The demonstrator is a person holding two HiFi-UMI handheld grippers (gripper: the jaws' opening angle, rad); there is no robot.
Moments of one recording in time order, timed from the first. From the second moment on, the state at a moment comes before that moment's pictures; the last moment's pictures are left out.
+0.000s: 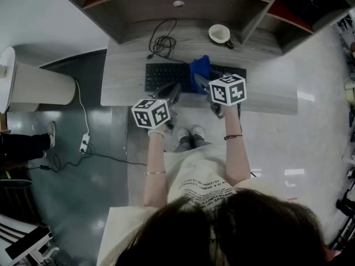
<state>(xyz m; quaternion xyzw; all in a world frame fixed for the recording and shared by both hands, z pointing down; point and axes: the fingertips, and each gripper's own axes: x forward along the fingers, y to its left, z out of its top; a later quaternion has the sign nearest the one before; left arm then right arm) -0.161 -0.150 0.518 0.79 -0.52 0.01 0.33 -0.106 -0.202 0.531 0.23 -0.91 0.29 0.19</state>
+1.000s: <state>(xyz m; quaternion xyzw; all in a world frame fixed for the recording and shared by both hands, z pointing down) -0.206 -0.143 0.524 0.76 -0.56 0.01 0.33 -0.144 -0.201 0.530 0.21 -0.92 0.29 0.18</state>
